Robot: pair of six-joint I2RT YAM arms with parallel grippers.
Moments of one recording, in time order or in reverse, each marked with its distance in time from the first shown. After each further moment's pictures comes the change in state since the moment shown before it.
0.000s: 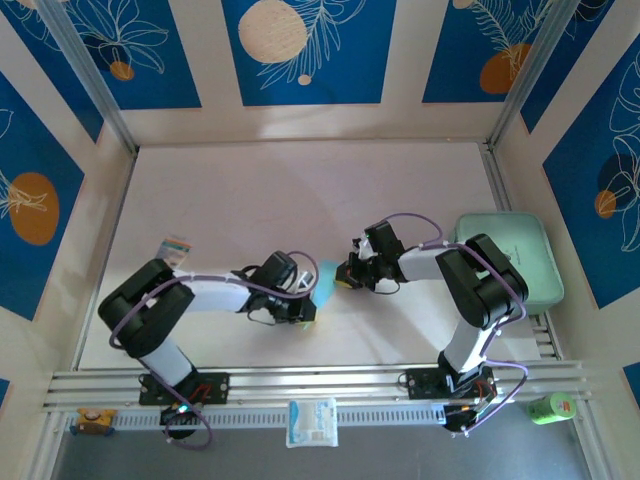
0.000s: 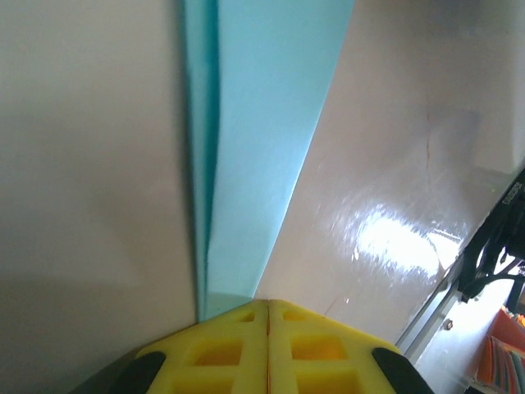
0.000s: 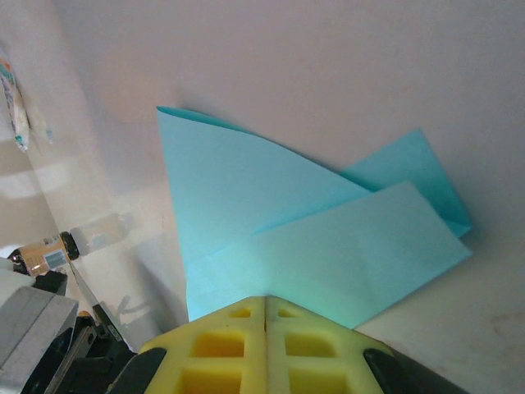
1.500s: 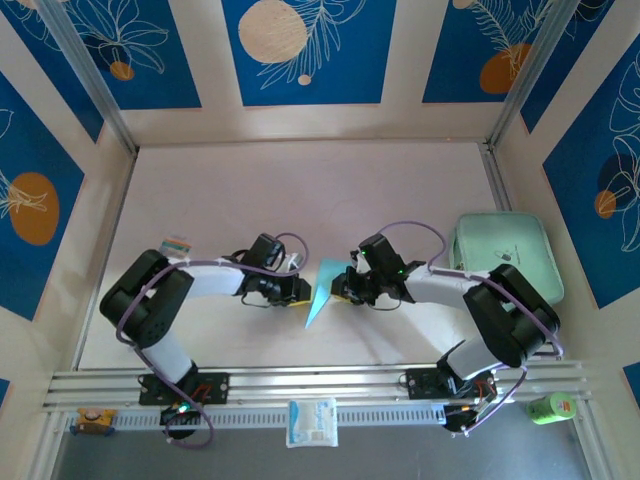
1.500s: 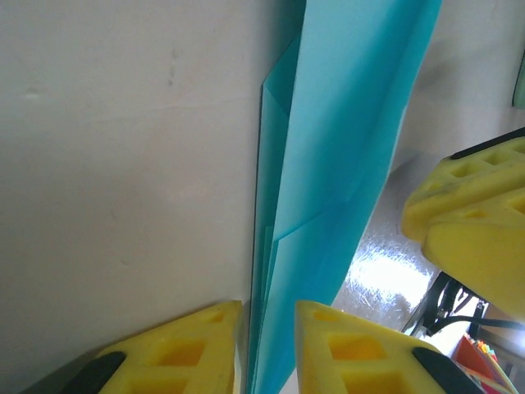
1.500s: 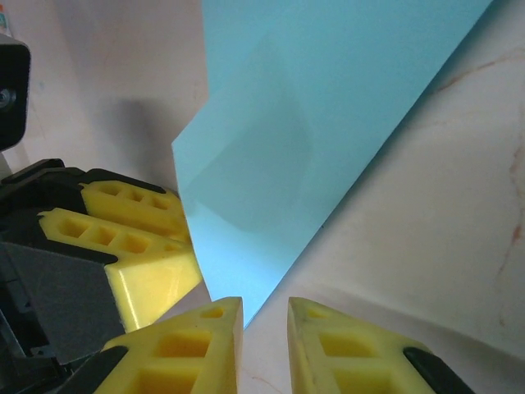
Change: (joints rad) left arm 0.170 0.074 0.095 -0.024 0.085 0.063; right arm 0.156 -0.243 -0.111 -0.080 0.116 0.107
